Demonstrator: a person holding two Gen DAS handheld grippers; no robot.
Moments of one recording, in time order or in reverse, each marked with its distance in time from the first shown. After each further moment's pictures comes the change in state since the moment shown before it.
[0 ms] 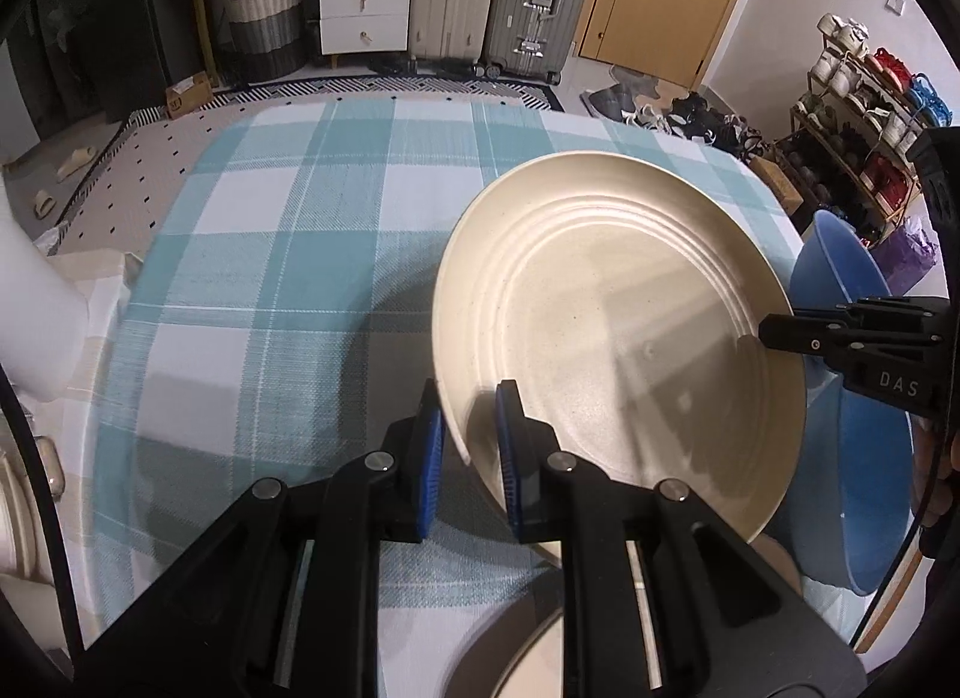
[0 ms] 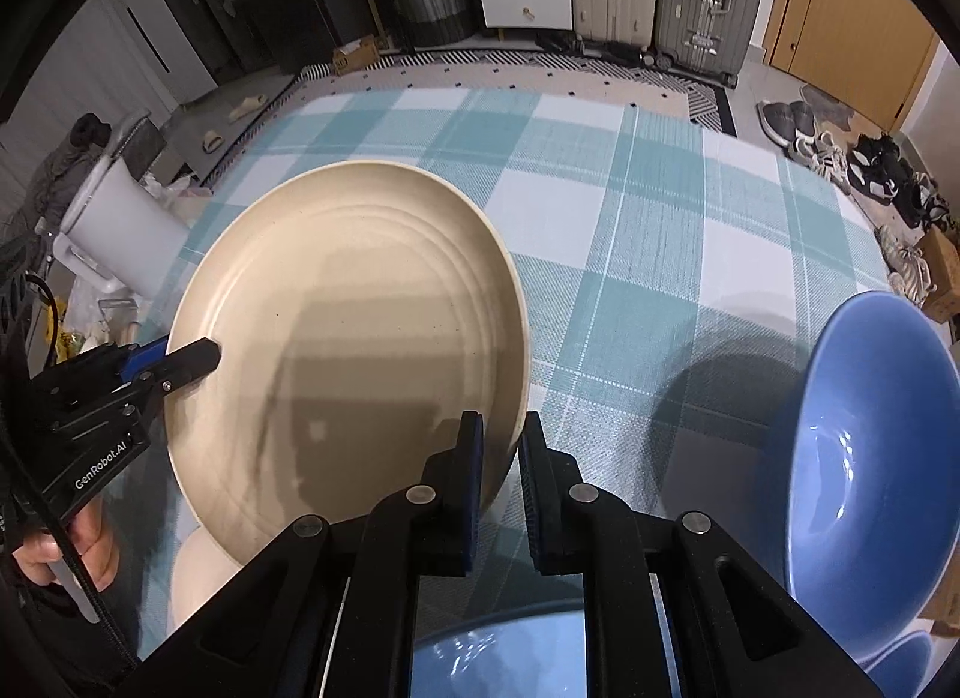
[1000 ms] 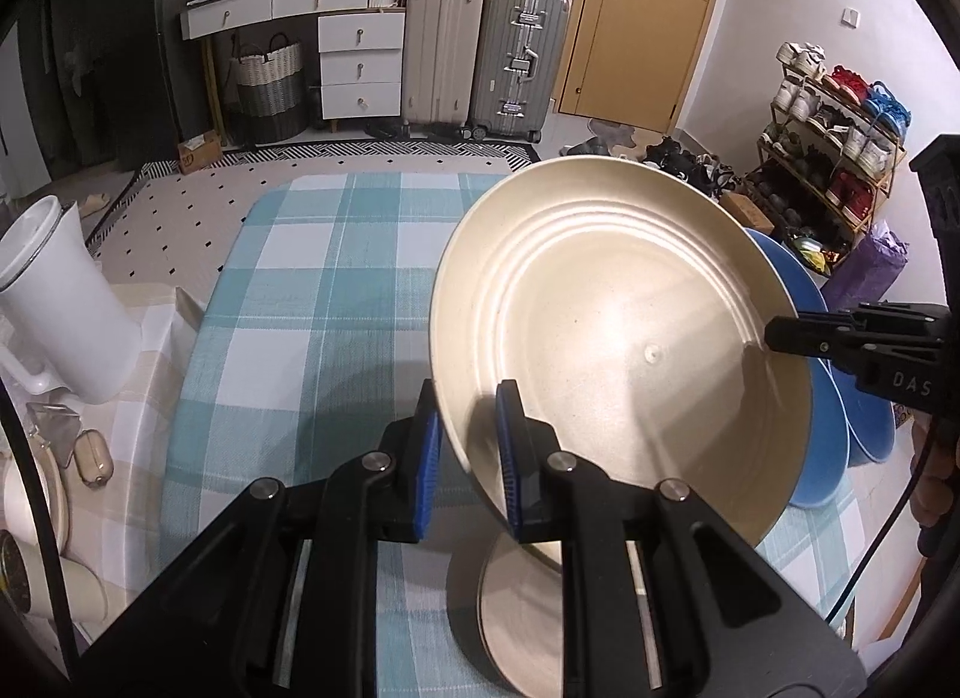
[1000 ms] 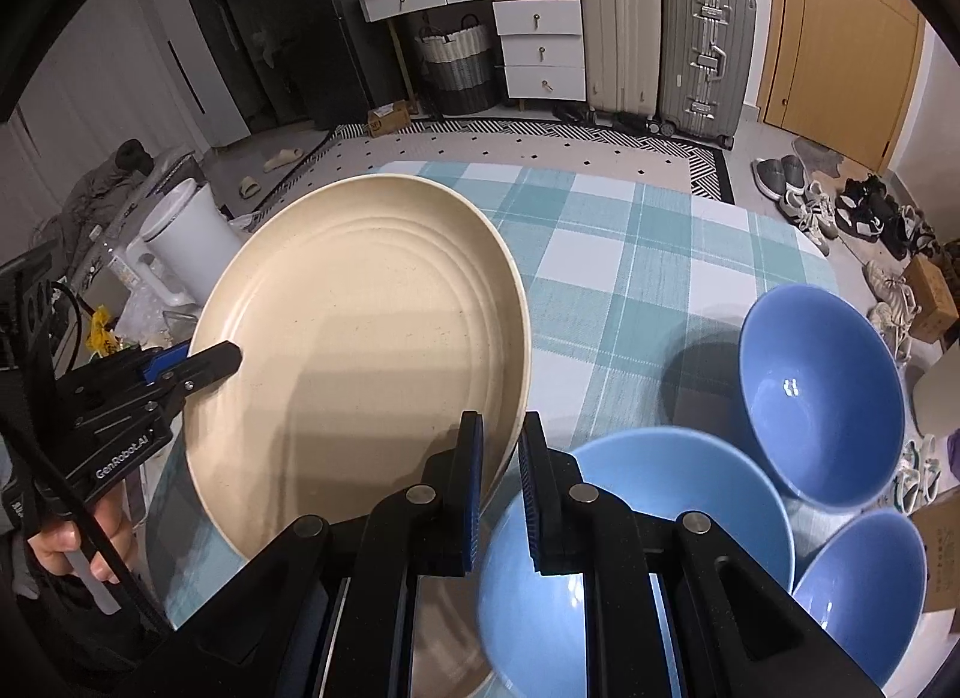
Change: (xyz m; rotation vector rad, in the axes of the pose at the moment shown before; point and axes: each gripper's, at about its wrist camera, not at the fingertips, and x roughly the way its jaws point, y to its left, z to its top) left arm -0.158 -0.020 -0.063 0.042 -0.153 -0.011; right arm -0.113 0.052 -0.069 -0.010 -0.171 0.030
